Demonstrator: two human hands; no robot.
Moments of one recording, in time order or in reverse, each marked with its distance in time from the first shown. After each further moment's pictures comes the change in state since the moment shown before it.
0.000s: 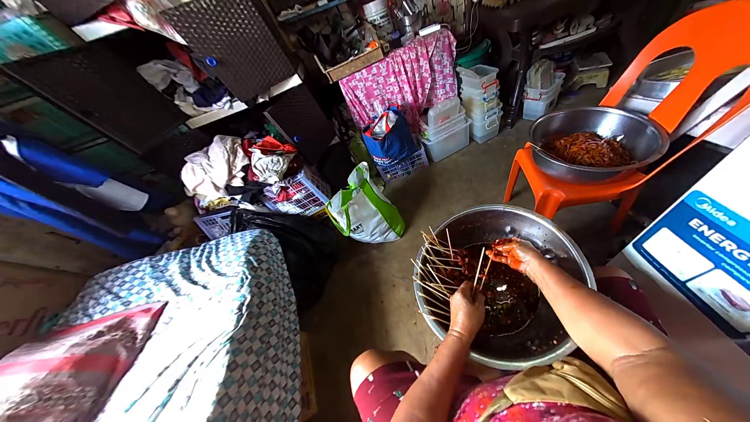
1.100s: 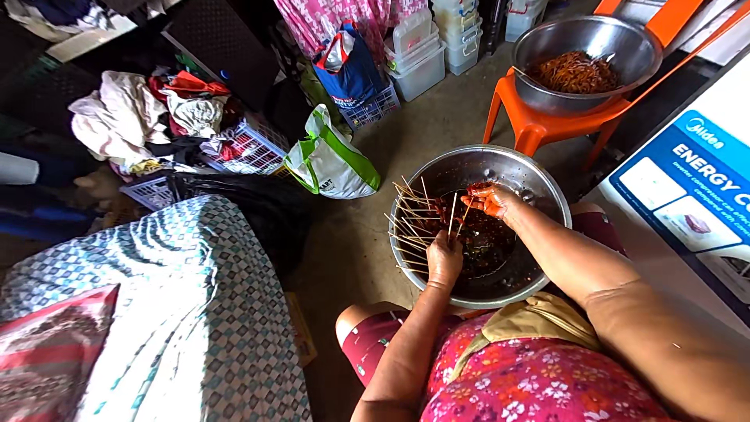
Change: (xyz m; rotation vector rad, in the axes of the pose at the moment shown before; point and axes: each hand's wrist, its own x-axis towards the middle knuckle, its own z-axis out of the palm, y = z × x) left_hand -0.002 -0.001 0.003 0.017 0.109 0.041; right_hand -0.013 -0.001 0.006 0.041 -0.049 0.047
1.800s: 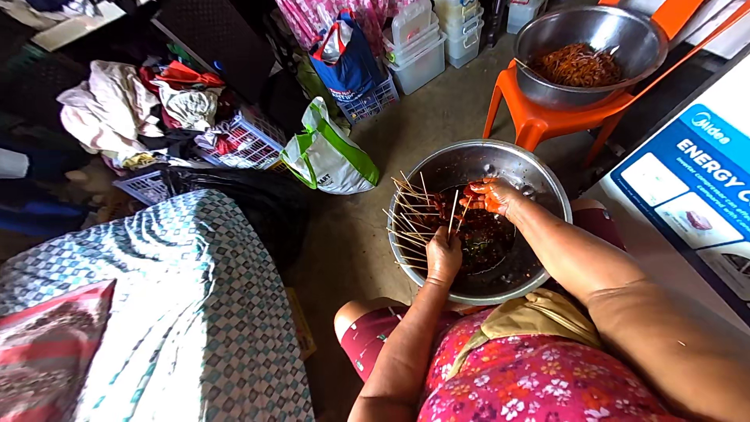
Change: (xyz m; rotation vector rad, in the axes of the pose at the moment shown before) left_hand 0.000 -0.003 0.000 -0.021 -0.012 0.028; right_hand -0.008 -0.004 -0.001 -0.217 -0.075 -0.008
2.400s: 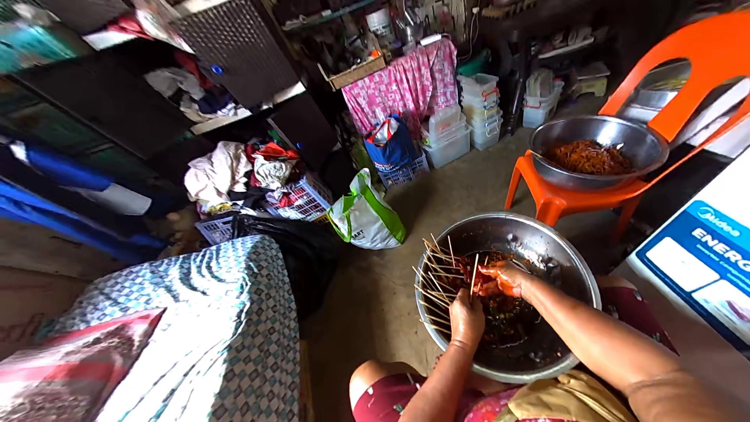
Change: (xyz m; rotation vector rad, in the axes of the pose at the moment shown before) left_hand 0.005 0.007 -0.004 0.055 0.004 -0.115; right_hand -0.012 0.023 0.025 -0.251 -0.080 0.106
